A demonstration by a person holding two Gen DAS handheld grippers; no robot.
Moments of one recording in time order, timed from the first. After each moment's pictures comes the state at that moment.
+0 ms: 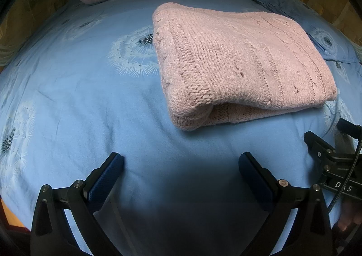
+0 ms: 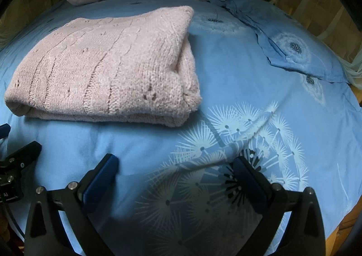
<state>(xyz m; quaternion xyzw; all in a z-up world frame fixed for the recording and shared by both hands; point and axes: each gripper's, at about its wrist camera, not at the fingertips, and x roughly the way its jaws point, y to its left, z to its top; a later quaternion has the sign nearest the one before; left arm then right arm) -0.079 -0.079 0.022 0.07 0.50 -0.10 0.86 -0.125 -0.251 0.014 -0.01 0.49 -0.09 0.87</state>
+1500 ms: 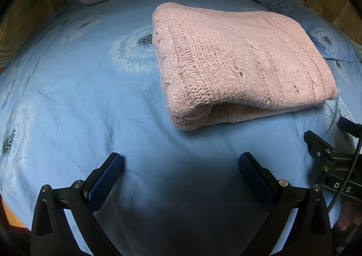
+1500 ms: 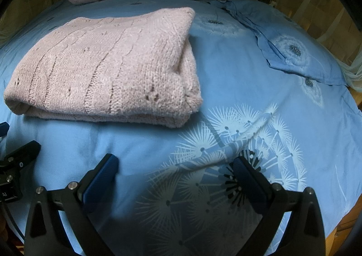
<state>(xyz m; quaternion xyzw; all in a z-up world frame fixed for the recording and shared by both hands) -0.079 -0.080 0.022 0.07 0.50 -0.10 0.86 -0.125 -0.251 0.015 -0.01 0.49 -0.09 0.87</state>
